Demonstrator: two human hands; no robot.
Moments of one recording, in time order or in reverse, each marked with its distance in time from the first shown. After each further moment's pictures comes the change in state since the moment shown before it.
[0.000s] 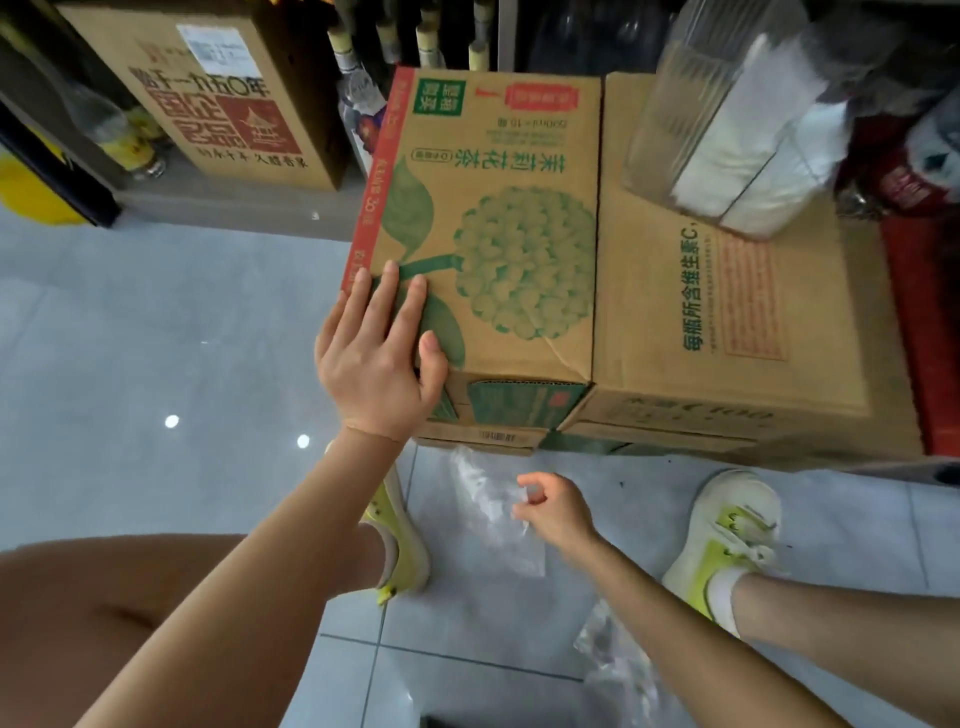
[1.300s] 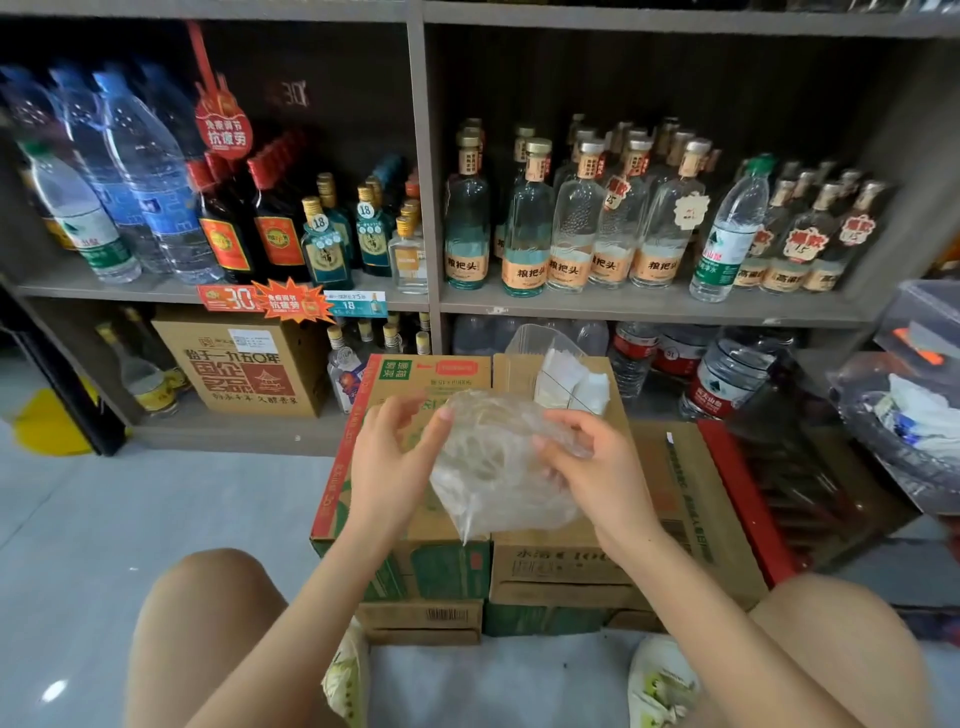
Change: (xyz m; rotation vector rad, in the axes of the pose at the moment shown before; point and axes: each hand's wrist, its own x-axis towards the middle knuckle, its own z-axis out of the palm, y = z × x) left_hand 0.104 0.107 -0.136 -0.862 -0.286 -0.499; right_hand -0.188 -0.188 -0.227 0.476 0.415 -0.655
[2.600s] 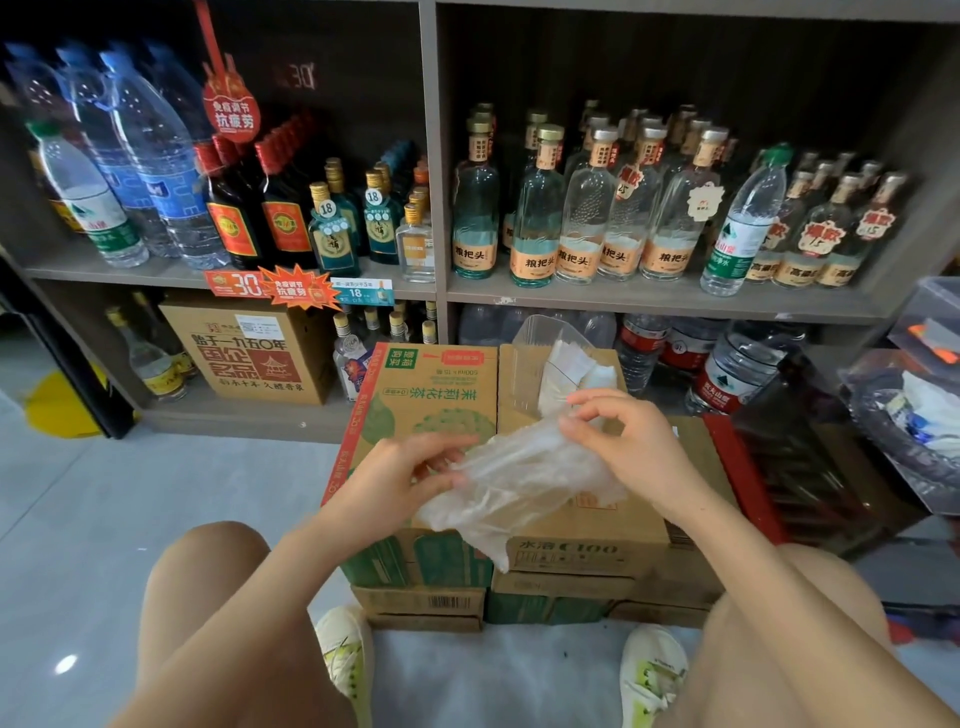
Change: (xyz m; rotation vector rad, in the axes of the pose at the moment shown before) left_hand 0.002 -0.016 -0.026 0.266 -0.478 0.350; right_hand 0.024 -0.005 -0.036 -0.376 -0.202 -0.197
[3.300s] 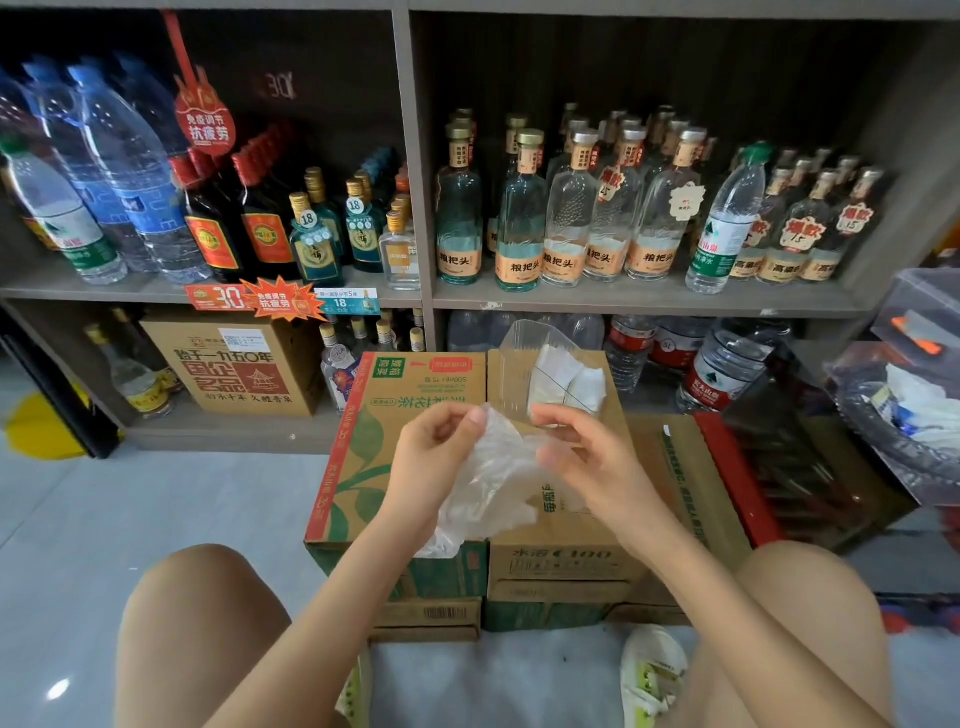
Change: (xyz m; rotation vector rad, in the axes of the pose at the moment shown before) left_hand 0.039 0.038 0.037 -0.690 0.368 -0.374; right_hand -0.016 0.006 0.022 0.306 -0.075 0.015
